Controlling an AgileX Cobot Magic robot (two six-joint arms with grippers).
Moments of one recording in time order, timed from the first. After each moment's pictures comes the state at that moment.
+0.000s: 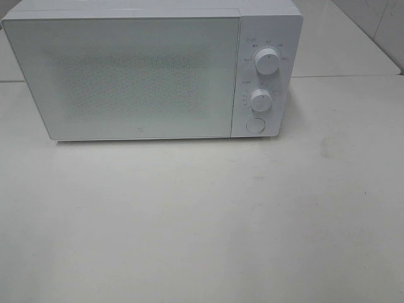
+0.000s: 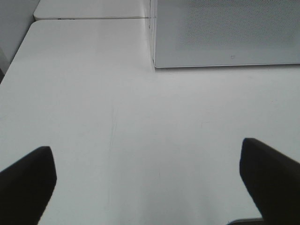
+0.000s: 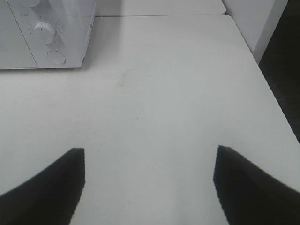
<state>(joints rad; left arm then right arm) 0.01 0.00 -0.52 -0.07 1.08 0.04 0.05 0.00 -0.50 -0.12 1.01 0.11</state>
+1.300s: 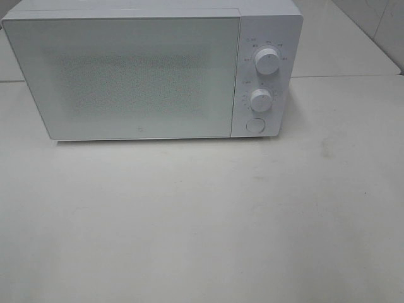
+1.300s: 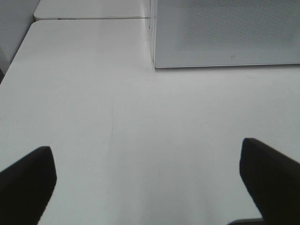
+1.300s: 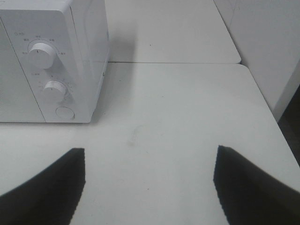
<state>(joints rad) 0.01 0.00 -0.52 -0.07 1.08 0.04 0.05 0.39 -0.50 -0.12 0.52 0.11</state>
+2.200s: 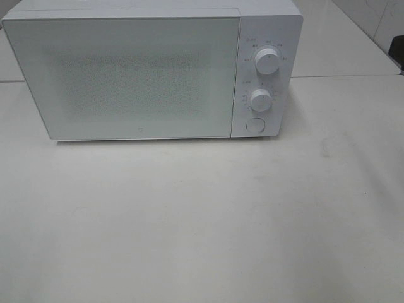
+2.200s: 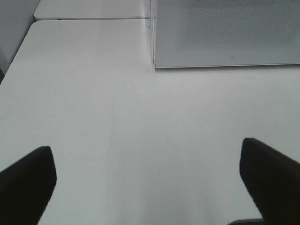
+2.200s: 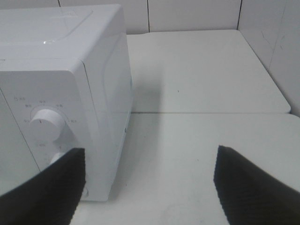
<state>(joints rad) 0.01 0.00 -0.52 -0.07 1.08 0.04 0.05 0.93 -0.44 -0.12 -0.24 0.17</state>
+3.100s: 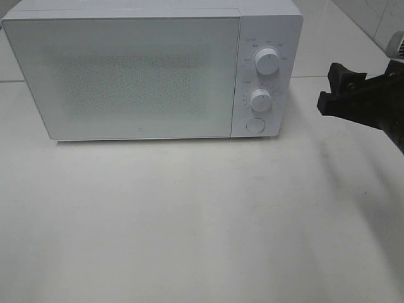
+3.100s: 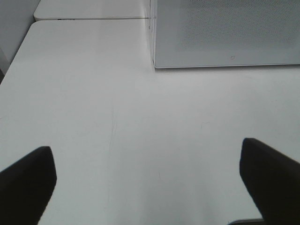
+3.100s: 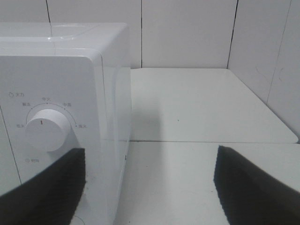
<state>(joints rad) 0.01 0.00 -0.52 -0.07 1.08 0.04 0.46 1.42 -0.29 0.54 -1.14 -0.28</state>
